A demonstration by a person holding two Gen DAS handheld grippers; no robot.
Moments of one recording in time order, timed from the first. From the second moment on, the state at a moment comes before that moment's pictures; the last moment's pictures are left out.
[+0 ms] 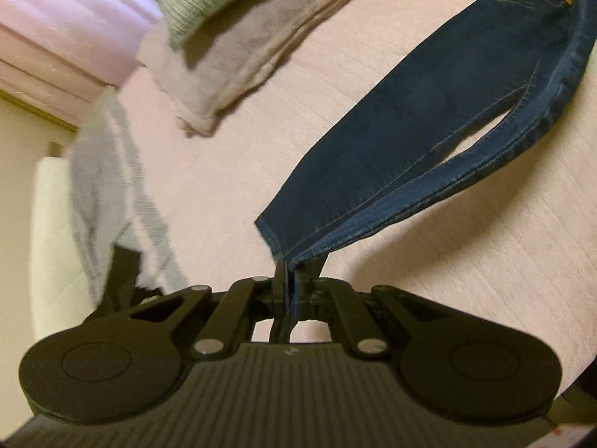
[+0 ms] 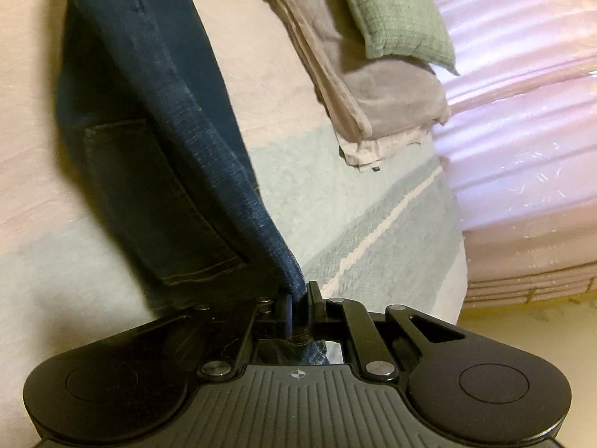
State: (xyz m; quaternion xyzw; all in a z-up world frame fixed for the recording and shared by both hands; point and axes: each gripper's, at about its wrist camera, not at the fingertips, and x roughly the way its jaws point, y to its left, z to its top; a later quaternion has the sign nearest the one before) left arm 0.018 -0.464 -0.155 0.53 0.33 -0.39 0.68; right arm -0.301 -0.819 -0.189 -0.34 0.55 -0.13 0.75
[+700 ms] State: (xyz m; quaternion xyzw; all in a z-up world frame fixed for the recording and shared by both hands) left arm 0.186 -0.635 -0.316 0.55 0.42 -0.36 0.63; right arm -0.199 -0.958 -0.325 -0.26 0.62 -0.13 0.73
